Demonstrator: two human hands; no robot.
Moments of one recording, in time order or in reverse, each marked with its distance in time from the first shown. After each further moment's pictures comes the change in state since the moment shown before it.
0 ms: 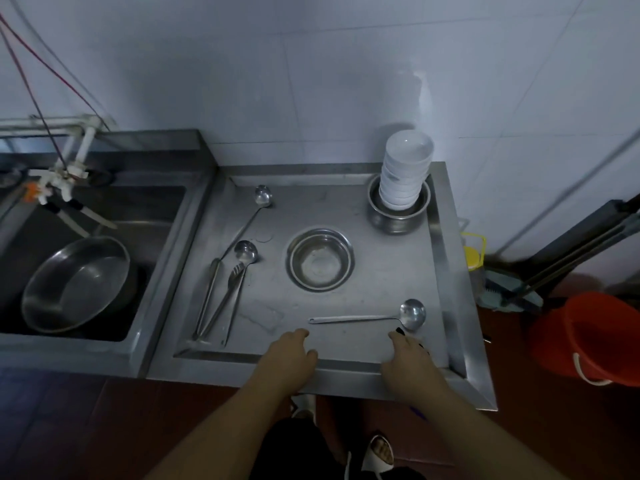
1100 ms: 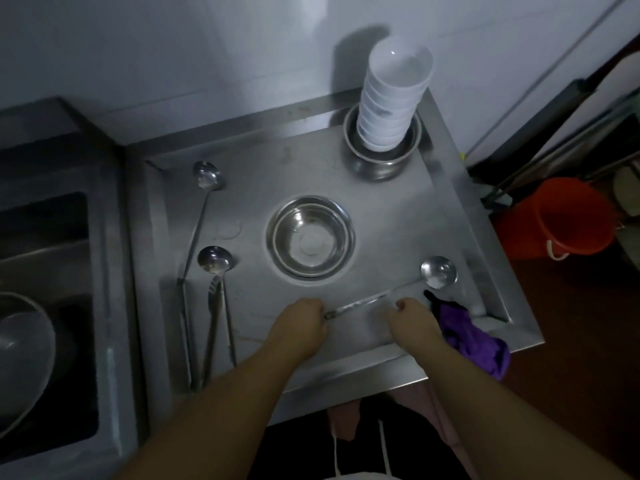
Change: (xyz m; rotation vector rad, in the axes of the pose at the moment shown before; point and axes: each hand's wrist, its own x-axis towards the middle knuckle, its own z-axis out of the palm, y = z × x) left_hand 0.164 -0.042 -0.038 0.266 -0.208 0.334; right_hand 0.099 -0.075 0.052 0.412 0.173 0.555
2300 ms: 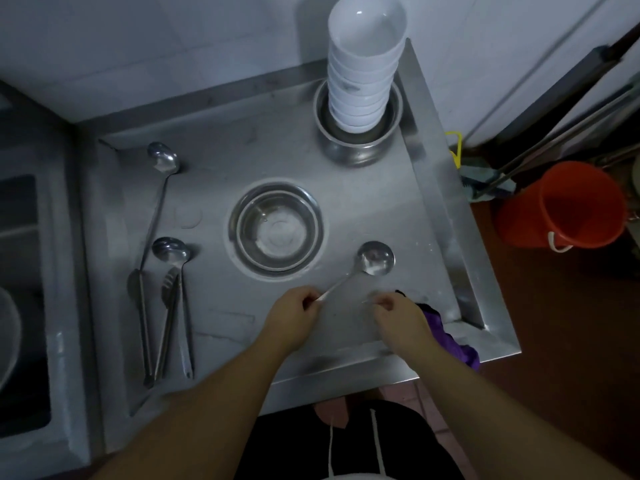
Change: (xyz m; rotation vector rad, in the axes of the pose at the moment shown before) left_hand 0.043 0.052 0.042 -0.355 0.128 -0.070; right_hand 0.039 0.040 -0.038 0.189 -0.104 -0.088
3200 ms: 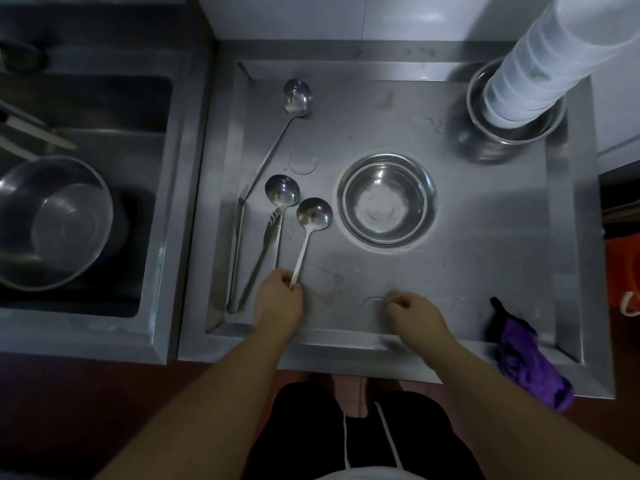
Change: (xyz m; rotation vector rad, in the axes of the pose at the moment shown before) left_hand -0.068 -0.159 -0.063 -0.318 0.440 -0.479; right_hand -0.026 -0.040 0.127 -0.321 -0.148 -0.162
